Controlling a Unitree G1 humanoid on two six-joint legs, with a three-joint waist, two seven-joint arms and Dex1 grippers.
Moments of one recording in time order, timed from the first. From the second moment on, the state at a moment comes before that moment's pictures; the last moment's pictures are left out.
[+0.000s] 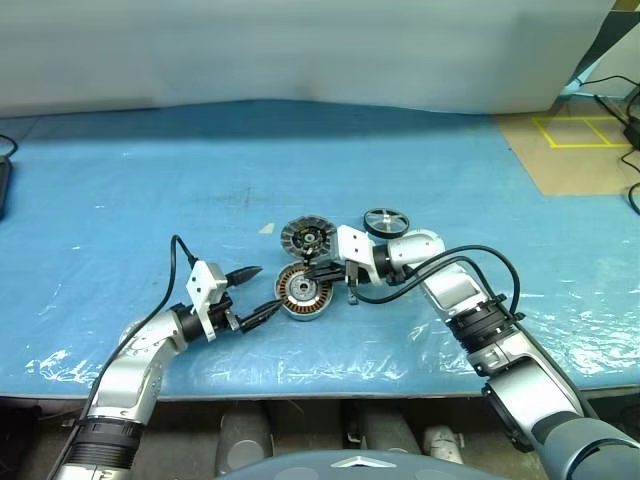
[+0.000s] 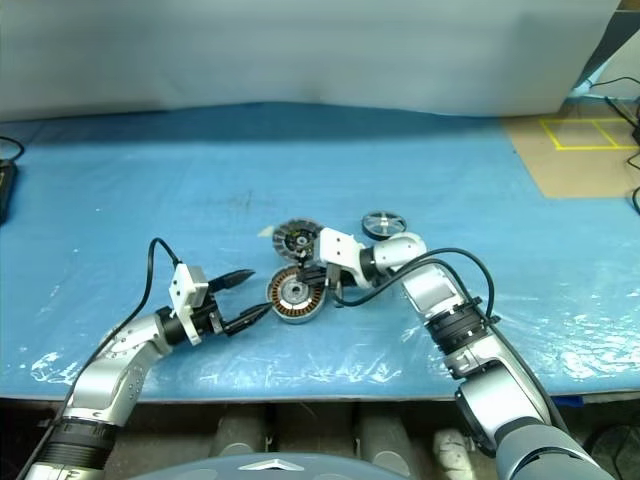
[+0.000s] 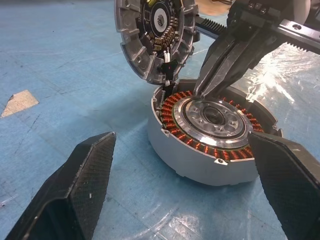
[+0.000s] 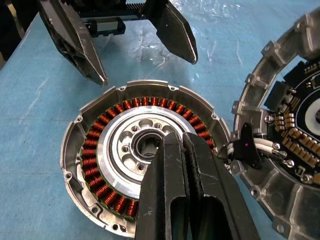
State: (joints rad) left arm 0.00 0.43 0.00 -0.03 -0.40 0.07 -0.95; right arm -0.61 -0.38 0.39 0.24 0.04 0.12 1.18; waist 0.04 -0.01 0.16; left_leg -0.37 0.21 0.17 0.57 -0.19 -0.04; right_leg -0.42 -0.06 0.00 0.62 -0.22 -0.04
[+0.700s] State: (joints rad) left arm 0.00 0.42 0.00 -0.03 -0.39 0.07 -0.95; right arm -0.61 -0.35 0.42 0.33 0.00 0.05 1.13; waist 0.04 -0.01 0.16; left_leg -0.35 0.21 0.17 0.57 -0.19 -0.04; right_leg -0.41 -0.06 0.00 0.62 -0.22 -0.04
